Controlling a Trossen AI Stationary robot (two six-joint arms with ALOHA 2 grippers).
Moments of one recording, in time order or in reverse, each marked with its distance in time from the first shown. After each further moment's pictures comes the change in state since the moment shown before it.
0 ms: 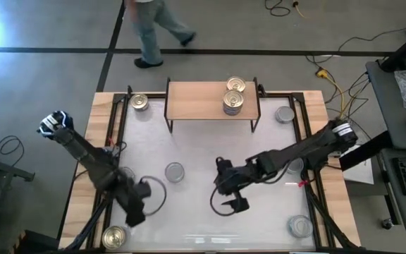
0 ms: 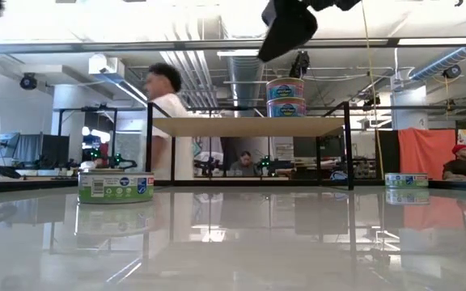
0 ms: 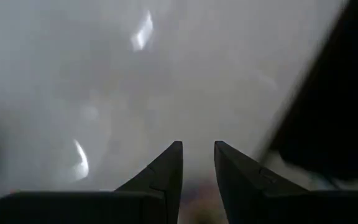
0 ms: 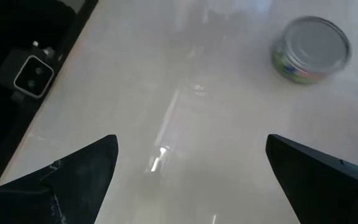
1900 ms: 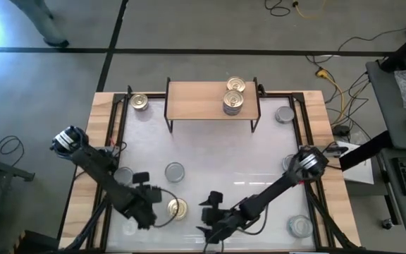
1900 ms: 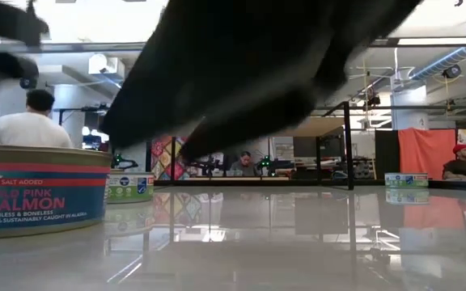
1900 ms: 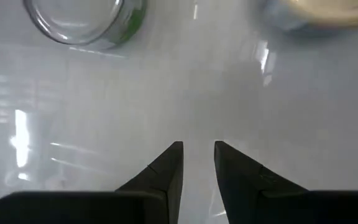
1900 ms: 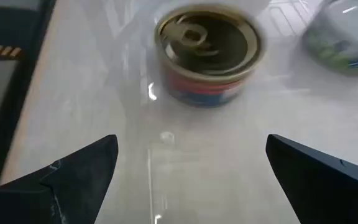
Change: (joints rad) left arm 0.008 0.306 0.080 -0.158 -0.429 0.397; right arm 0.244 0.489 0.124 0.472 0.544 0.464
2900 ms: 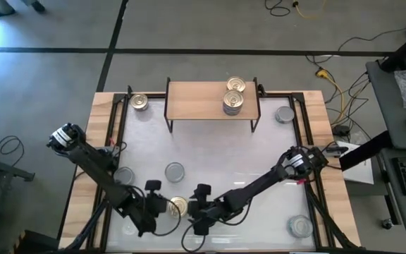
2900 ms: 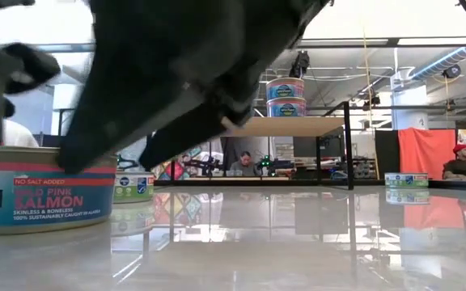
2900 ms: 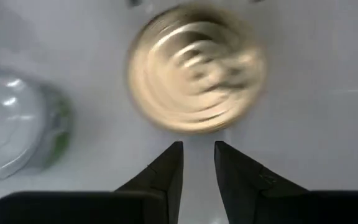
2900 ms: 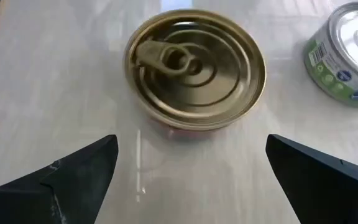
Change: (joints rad) left arm -0.028 -0.054 -0.120 0.464 -0.110 0.246; right arm -0.109 0.099 0.218 -0.199 -0.124 -0.094
